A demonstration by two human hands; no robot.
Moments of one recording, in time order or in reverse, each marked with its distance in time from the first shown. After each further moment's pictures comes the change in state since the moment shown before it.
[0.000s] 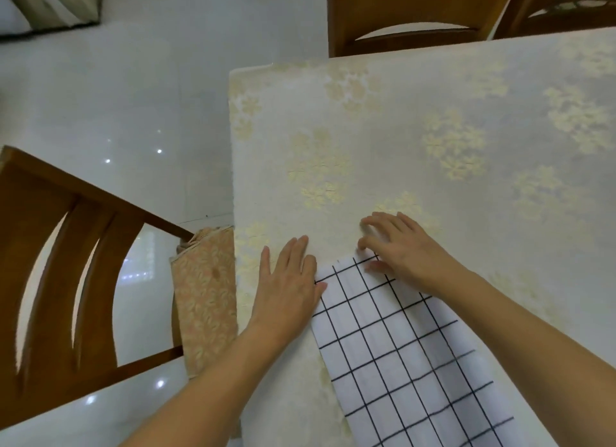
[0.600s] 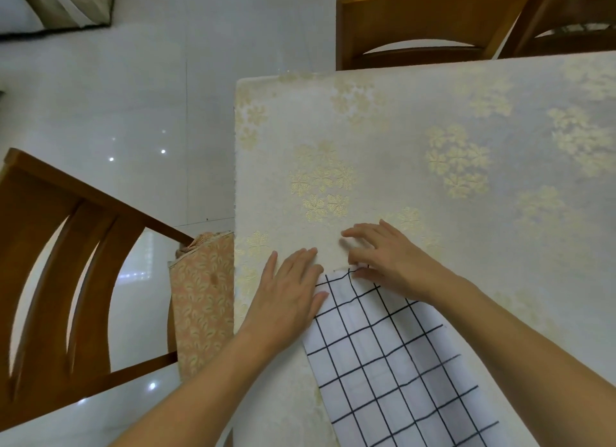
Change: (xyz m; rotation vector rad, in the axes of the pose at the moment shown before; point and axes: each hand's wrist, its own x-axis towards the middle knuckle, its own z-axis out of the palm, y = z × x) left_hand 0.005 -0.008 -0.012 -0.138 0.107 0.122; right_hand 0.024 -0.009 -0.023 0.175 -0.018 -0.113
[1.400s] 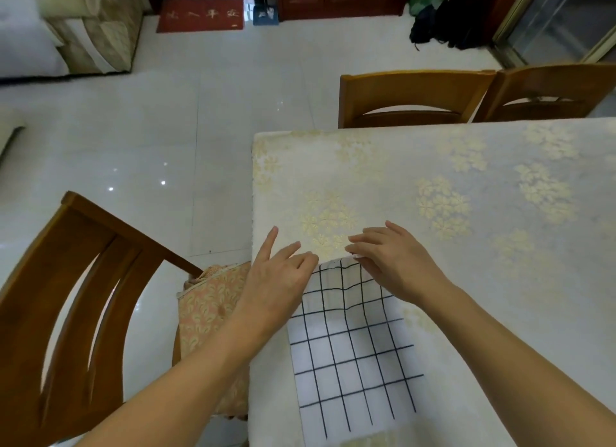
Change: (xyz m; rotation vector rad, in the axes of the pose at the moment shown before) left_hand 0.033 -0.025 -0.099 0.224 0.251 0.124; right_hand 0.023 -0.033 -0.078 -0.137 0.259 0.126
